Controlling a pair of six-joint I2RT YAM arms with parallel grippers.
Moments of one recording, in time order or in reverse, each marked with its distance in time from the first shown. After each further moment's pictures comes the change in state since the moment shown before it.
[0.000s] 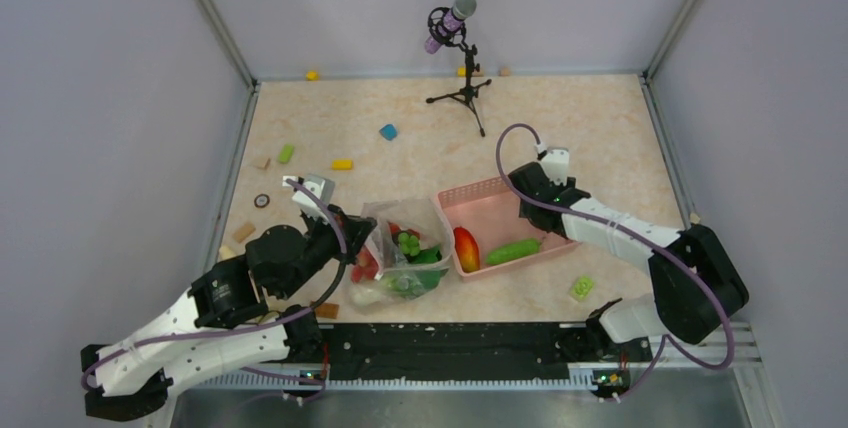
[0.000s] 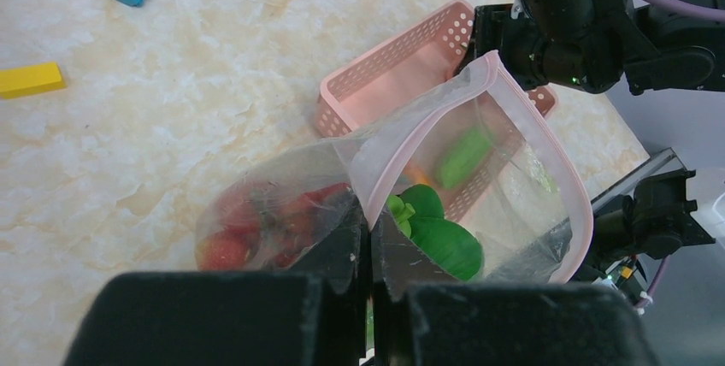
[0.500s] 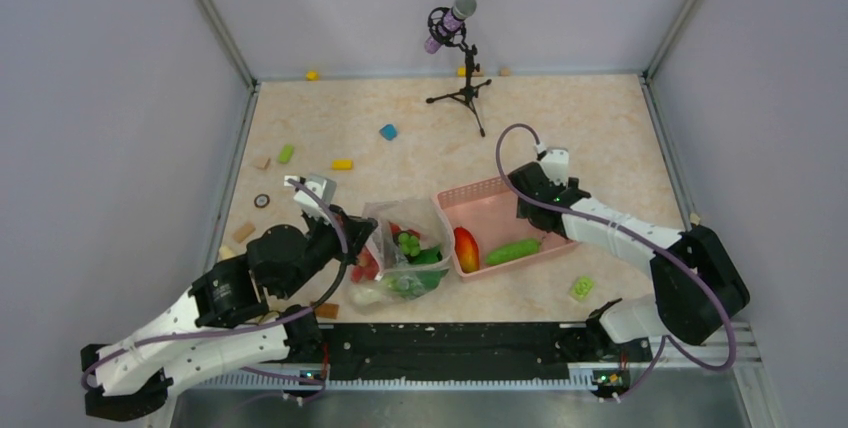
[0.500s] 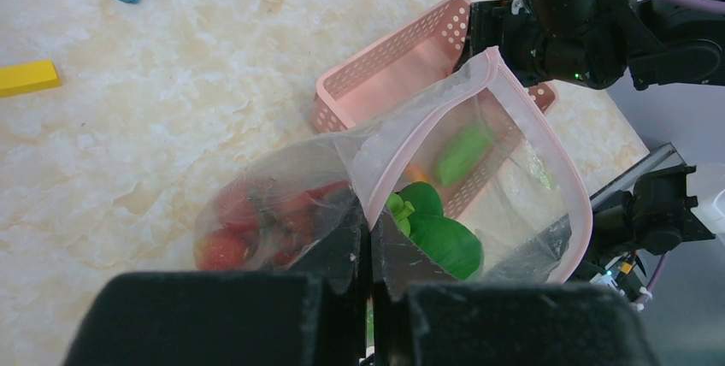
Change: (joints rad) left arm 0.000 0.012 0.002 -0.003 0.007 -0.001; right arm 0.010 -0.008 0.008 -0.028 0.000 0.000
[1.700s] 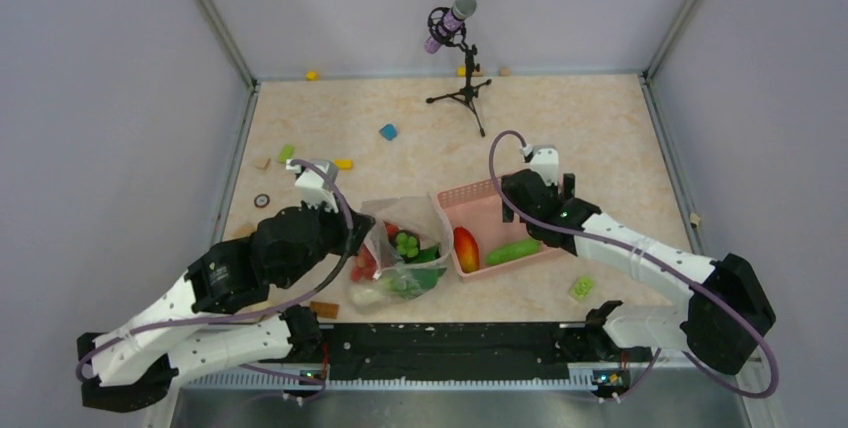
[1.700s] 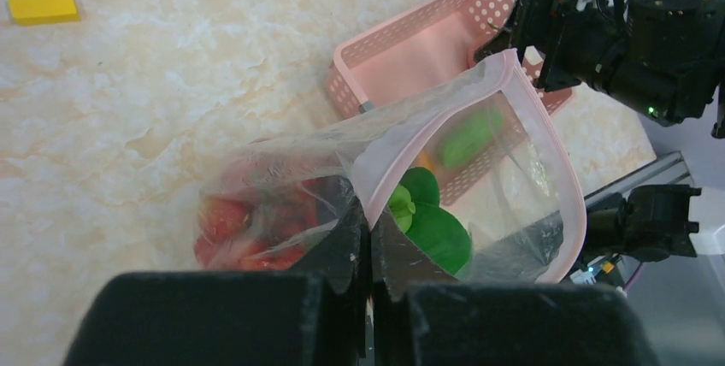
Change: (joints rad) left arm 0.005 0.138 0.201 -0.226 -0.043 -0.176; right arm 0.148 -0.187 0.007 -0.038 0.011 -0.078
